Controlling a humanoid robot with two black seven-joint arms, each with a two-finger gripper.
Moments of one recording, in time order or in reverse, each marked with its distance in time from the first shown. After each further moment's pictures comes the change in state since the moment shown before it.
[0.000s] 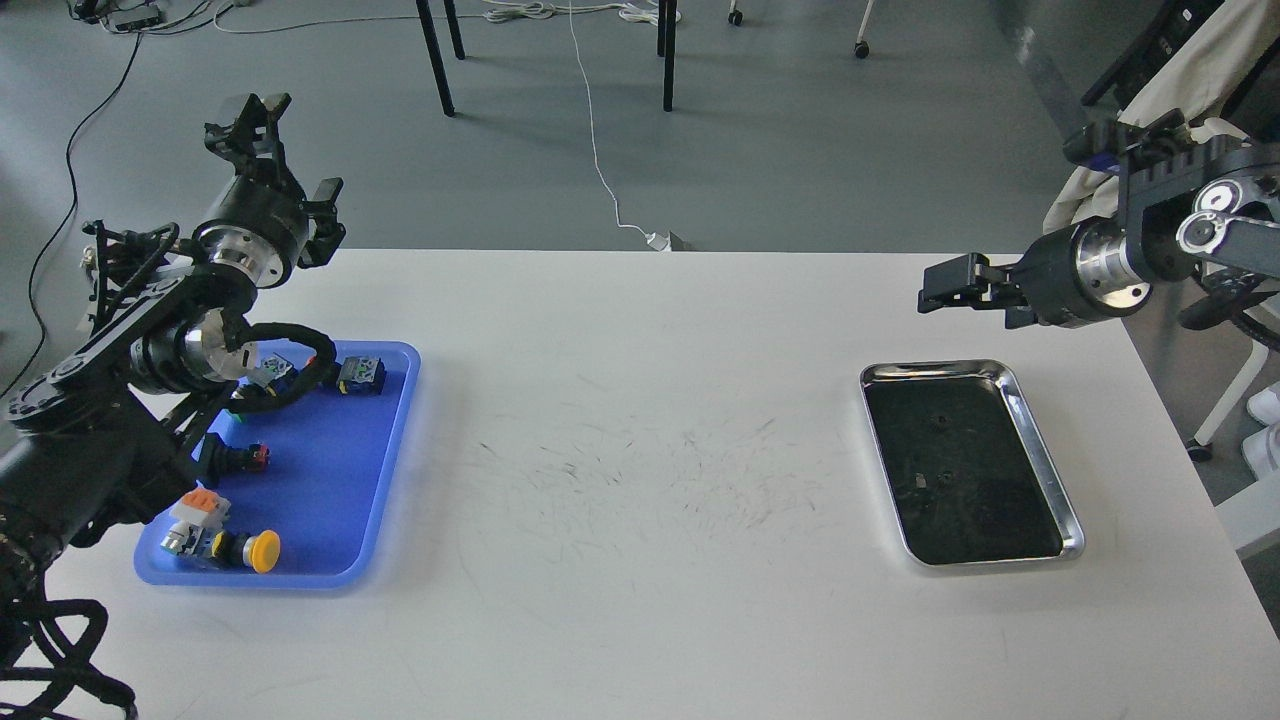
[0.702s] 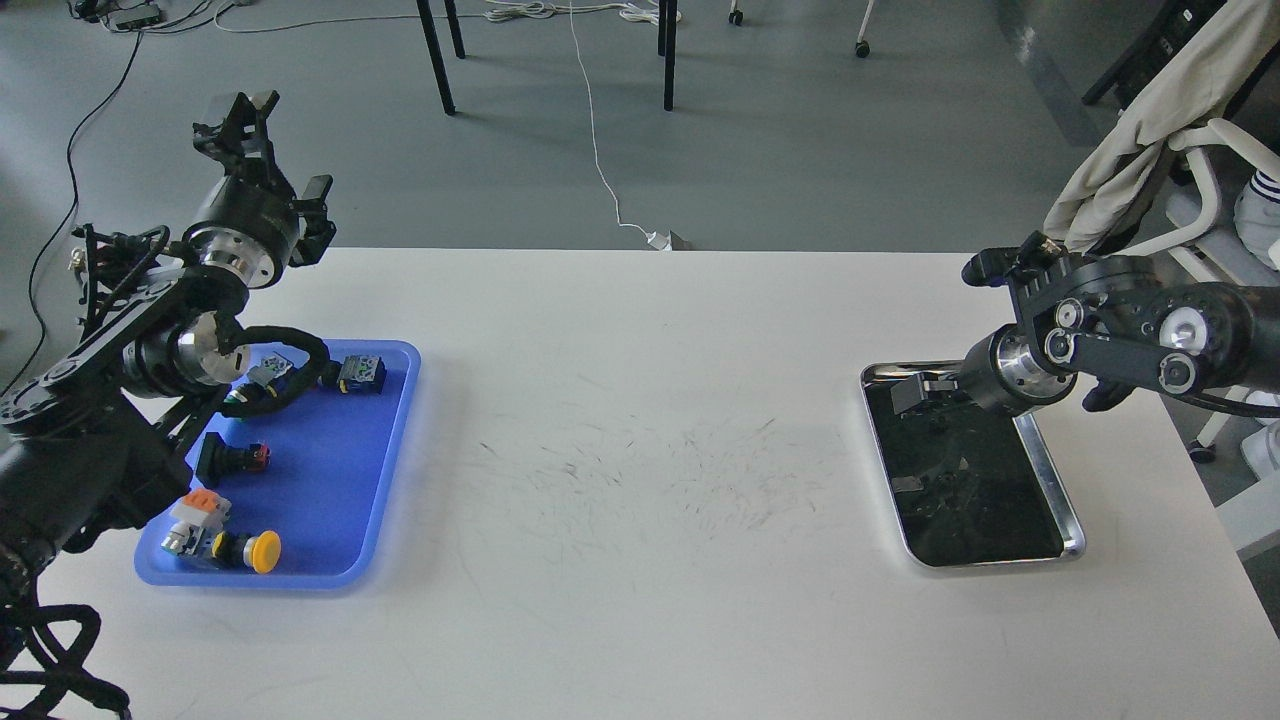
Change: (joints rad) left arm 0.010 0.012 0.001 0.002 -0.002 0.000 -0.028; right arm -0.201 0.219 -0.040 -0.204 -0.026 -0.001 0.001
